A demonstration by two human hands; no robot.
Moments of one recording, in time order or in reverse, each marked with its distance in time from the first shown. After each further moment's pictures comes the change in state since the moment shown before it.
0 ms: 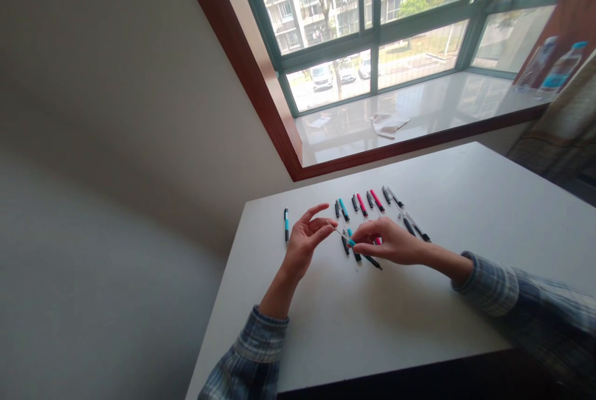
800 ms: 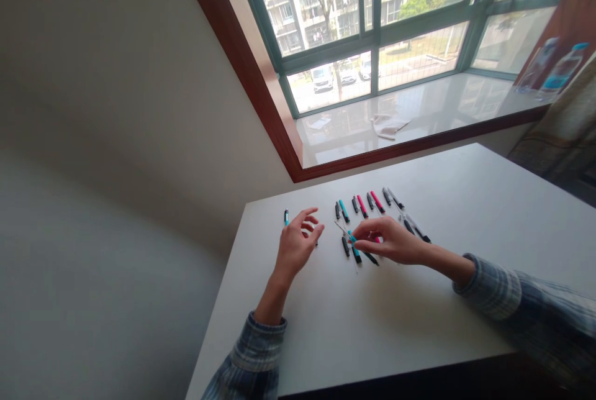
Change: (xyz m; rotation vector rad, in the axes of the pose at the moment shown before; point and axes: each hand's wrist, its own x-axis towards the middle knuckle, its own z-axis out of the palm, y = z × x) left_hand 0.002 0.007 -0.015 0.713 0.186 0.069; right_hand 0.000 0.002 -0.001 0.023 0.031 0.003
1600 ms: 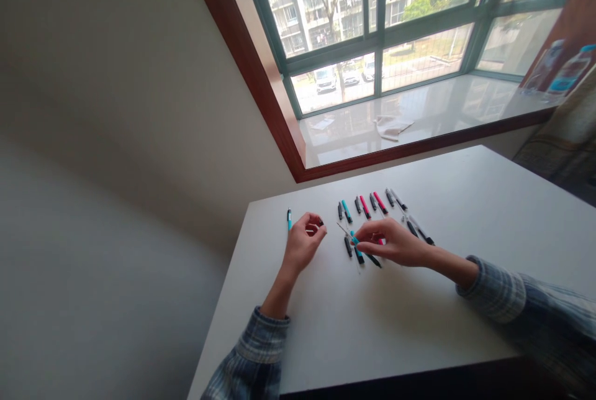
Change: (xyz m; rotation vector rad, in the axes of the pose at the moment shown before) left_hand 0.003 -0.008 0.010 -0.117 0.023 -0.068; right_hand 0.000 -0.002 0.000 -0.027 -0.009 0.013
